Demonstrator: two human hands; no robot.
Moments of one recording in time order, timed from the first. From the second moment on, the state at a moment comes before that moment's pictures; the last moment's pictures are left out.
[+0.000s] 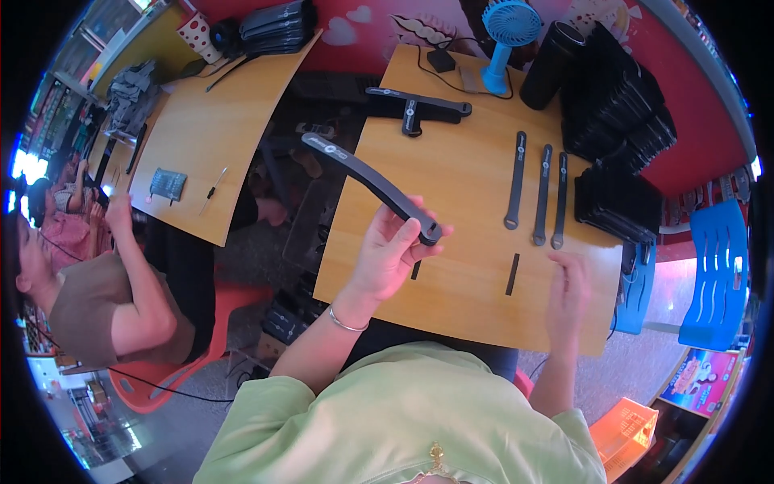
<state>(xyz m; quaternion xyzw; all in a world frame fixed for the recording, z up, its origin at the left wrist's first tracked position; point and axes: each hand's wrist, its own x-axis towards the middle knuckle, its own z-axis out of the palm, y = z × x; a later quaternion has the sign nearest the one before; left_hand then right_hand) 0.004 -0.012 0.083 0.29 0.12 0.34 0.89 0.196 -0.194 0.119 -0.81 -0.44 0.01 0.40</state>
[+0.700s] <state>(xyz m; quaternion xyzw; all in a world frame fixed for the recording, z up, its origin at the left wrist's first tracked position) 0.004 -0.026 0.095 0.31 0.14 0.41 0.85 0.123 -0.128 0.120 -0.69 -0.58 0.01 0.42</state>
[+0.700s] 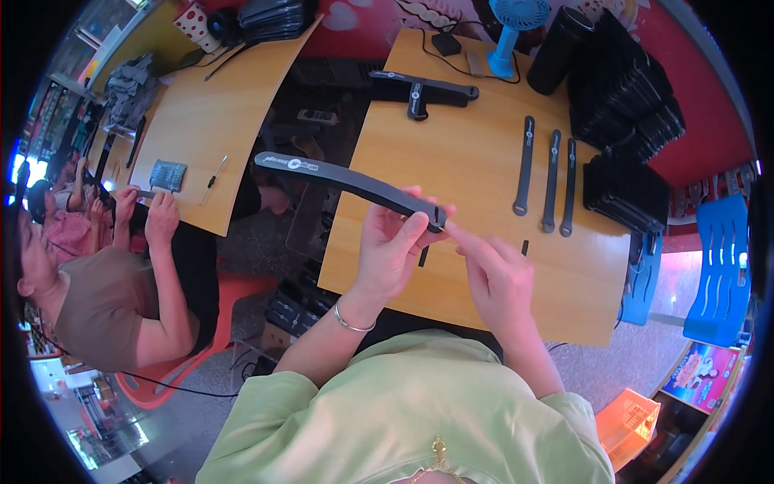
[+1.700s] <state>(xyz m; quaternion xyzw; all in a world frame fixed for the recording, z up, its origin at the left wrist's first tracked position) 0.004 -0.013 0.094 0.47 0.23 0.42 0.74 0.130 -0.114 0.111 -0.69 -0.63 -0.06 0.35</state>
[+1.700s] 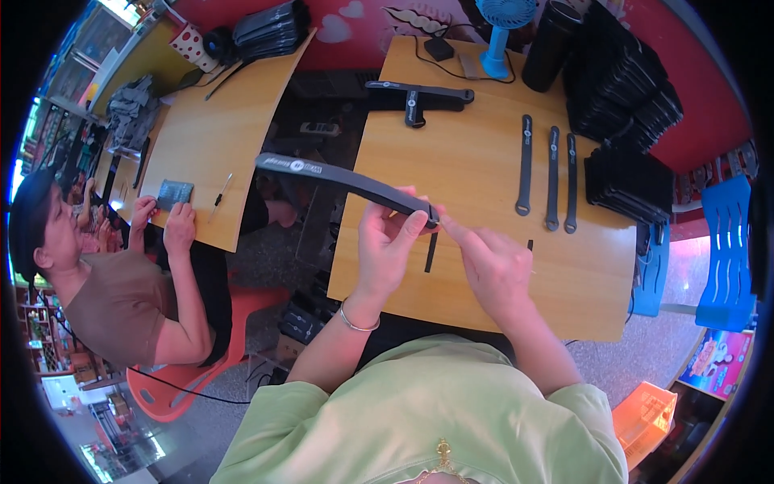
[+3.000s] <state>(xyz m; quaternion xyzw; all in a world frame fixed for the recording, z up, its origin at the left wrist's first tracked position) 0.012 -0.021 0.091 0.50 0.20 0.49 0.69 0.115 -0.094 0.108 -0.61 -0.44 0.25 0.60</state>
